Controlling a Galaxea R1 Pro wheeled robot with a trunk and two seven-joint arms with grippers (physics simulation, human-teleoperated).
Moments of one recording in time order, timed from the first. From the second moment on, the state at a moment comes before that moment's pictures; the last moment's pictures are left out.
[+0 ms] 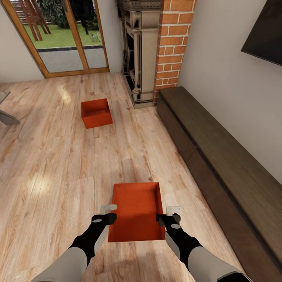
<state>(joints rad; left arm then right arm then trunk) -0.66 -0.13 0.04 -0.44 -0.01 0.16 0.22 -0.69 0.16 0.21 -0.29 -0.14 -0.04 -0.24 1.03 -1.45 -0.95</state>
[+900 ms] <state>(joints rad) -0.66 -0.13 0.03 -0.43 0.06 0.08 0.22 -0.69 0.16 0.21 -0.29 -0.11 -0.04 -0.25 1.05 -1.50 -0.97</state>
